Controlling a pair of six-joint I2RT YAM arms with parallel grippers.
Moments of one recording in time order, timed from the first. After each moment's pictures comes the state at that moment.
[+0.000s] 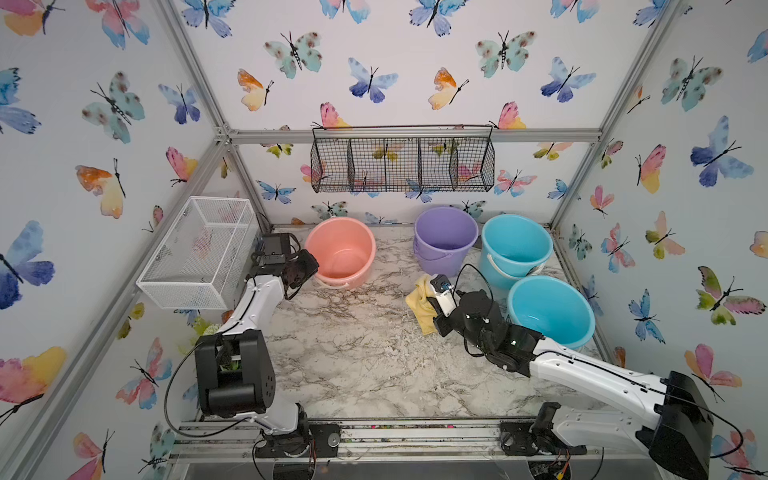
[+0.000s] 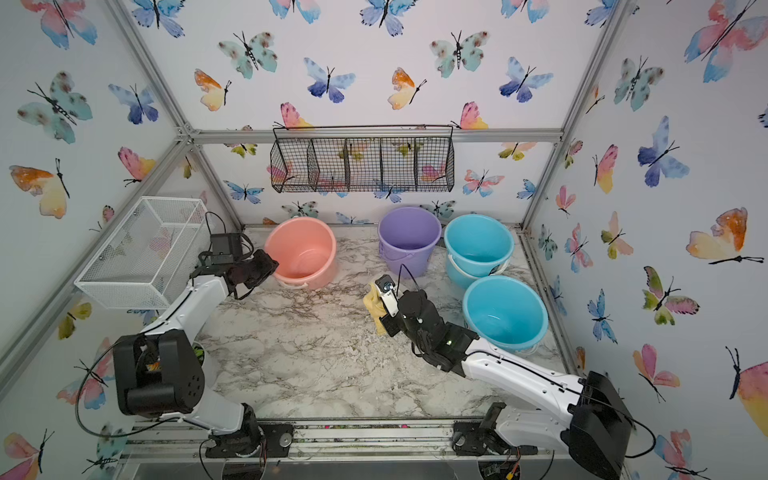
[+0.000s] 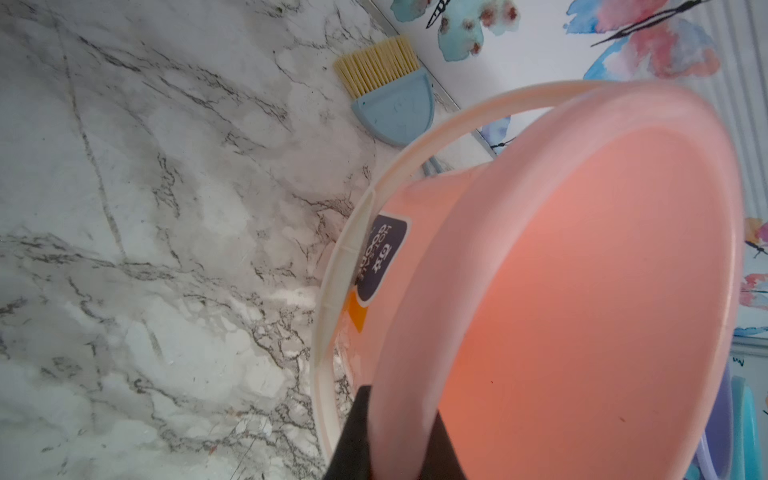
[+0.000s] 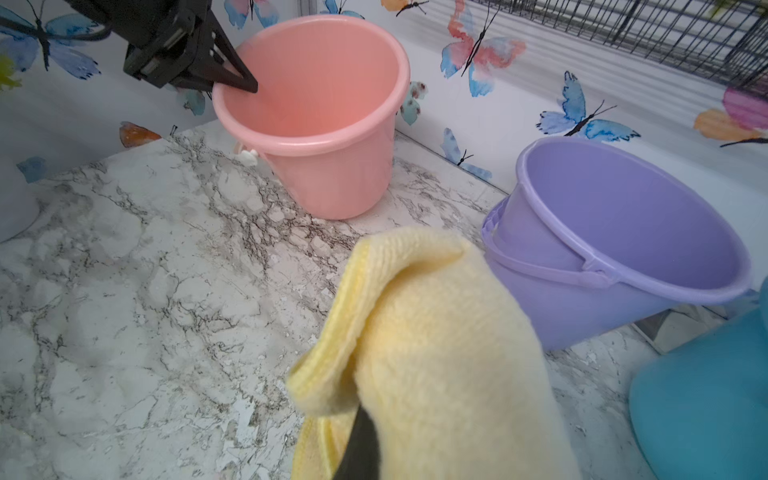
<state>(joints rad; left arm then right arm) 0.06 1.48 1.13 -0.41 0.29 -0.62 0.96 1.16 0.82 -0.03 0.26 -0.03</state>
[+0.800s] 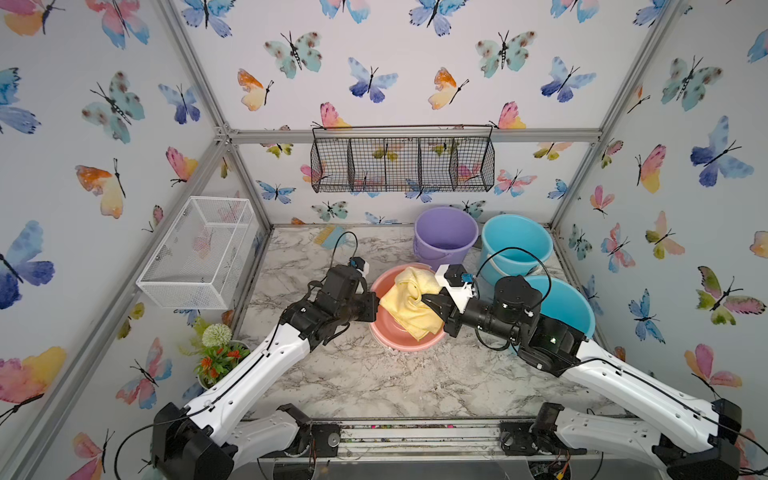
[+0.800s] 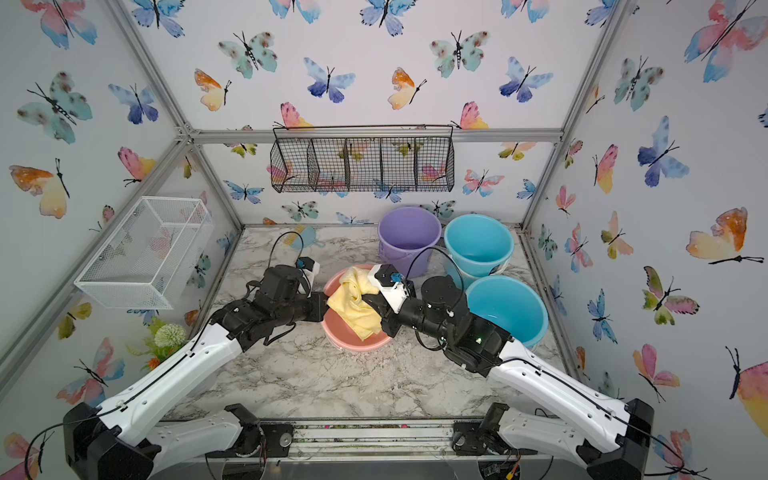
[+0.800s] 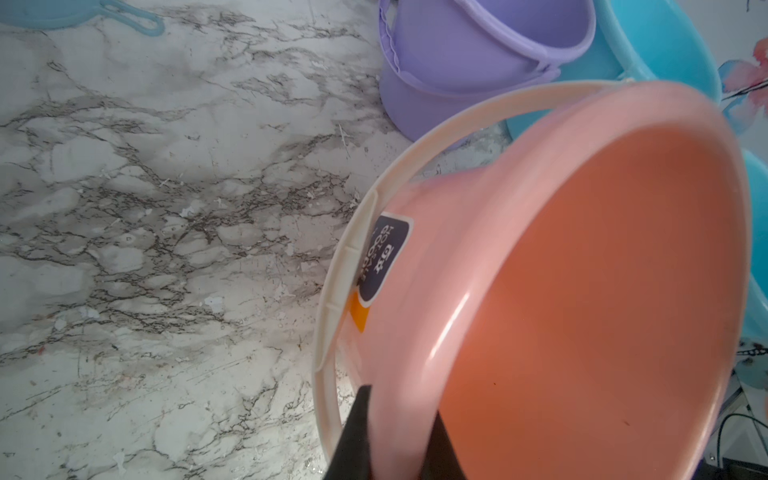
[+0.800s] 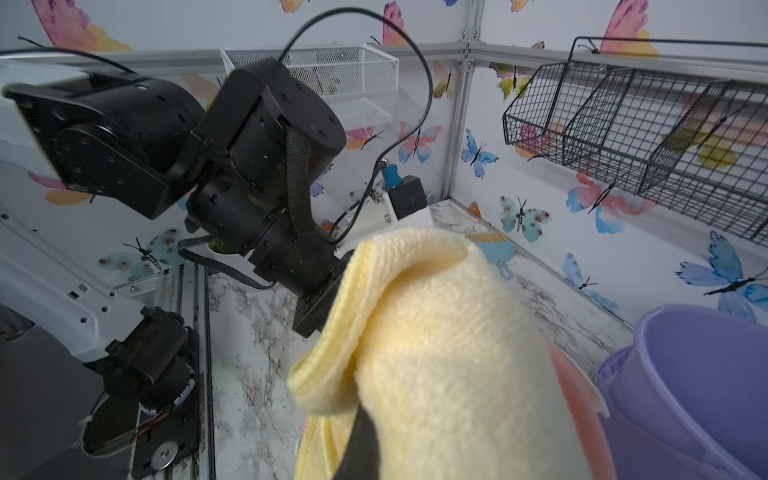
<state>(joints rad) -0.66 1.13 0.98 -0.61 0.01 -0.48 0.96 1.06 1.01 -0.20 -0.15 -0.08</state>
